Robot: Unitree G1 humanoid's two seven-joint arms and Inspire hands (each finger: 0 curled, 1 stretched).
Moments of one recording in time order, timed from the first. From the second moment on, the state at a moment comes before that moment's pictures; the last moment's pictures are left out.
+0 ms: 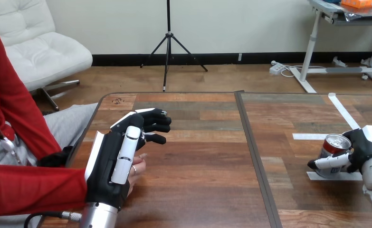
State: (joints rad) left arm 0.07 0.04 -0.02 0.24 -0.07 -0.59 -0.18; right arm -0.70 -0.52 0.11 1.35 -0.38 -0.07 -0.14
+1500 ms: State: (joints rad) left arm 0.07 0.04 0.02 0.24 -0.06 -0.59 -0.17; right arm -0.70 -0.52 0.12 1.35 -0.39 -0.21 -0.14
